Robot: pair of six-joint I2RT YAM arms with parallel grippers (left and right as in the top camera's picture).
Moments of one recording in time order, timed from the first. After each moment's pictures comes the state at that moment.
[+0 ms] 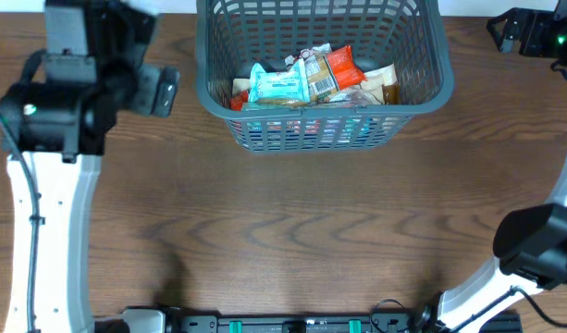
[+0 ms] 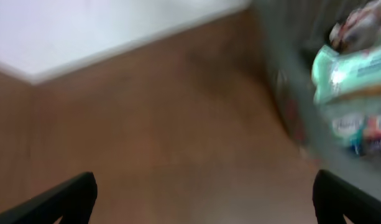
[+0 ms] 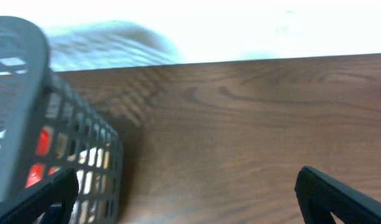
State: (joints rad) left arm -0.06 1.48 1.84 -1.20 -0.08 0.24; right arm -0.39 1.92 2.11 -0.98 -0.38 -0.17
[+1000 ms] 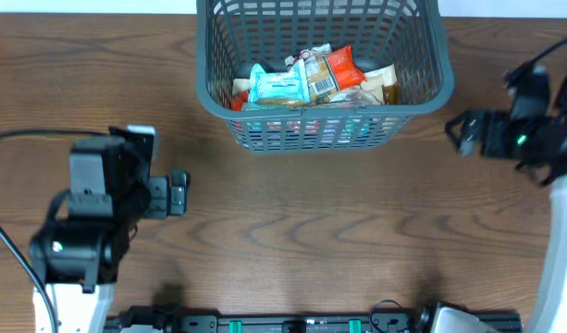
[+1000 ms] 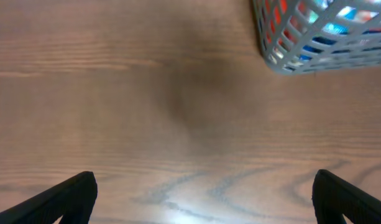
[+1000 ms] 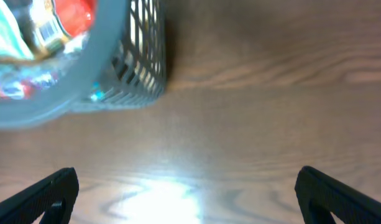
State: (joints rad) left arm -0.07 0.93 1.04 -1.02 0.00 0.02; right arm -0.29 1.33 1.47 -1.19 -0.28 -0.15
